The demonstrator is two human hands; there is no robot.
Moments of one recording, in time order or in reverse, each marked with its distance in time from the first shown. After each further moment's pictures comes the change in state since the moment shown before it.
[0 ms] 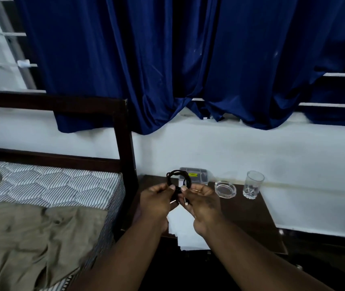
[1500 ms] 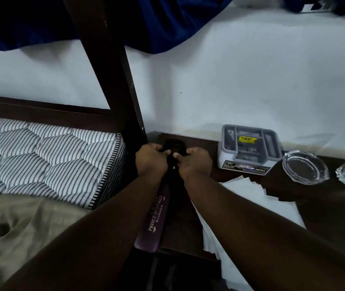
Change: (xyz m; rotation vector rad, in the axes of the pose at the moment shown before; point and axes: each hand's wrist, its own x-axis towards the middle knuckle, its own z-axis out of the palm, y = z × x) left_hand 0.311 -0.113 -0.092 0.969 0.341 0.051; right_hand 0.292 0.196 0.070 -0.925 0.211 0.002
